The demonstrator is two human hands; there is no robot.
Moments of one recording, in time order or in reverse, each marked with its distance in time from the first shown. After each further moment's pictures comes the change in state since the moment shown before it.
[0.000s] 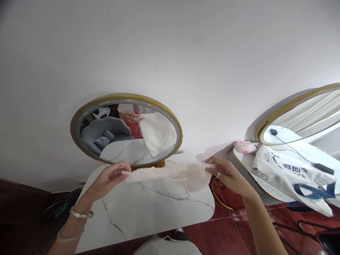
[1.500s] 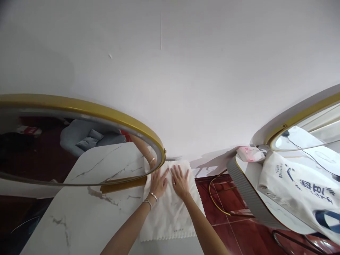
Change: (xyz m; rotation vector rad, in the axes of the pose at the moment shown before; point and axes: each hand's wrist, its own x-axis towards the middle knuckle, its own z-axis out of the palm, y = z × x) left_hand 0.170 -0.207 0.276 0.816 0.198 -0.041; right_hand 0.039 0.242 0.240 -0.750 -0.118 0.023
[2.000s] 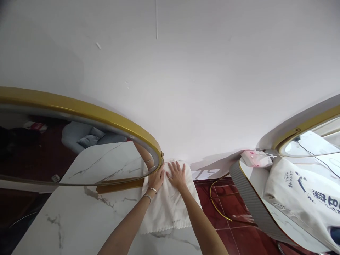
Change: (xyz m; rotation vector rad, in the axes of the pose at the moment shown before) left_hand 0.040 -0.011 0.010 -0.165 0.018 -0.130; right_hand 0.049 0.011 0.017 0.063 -0.063 -0.011
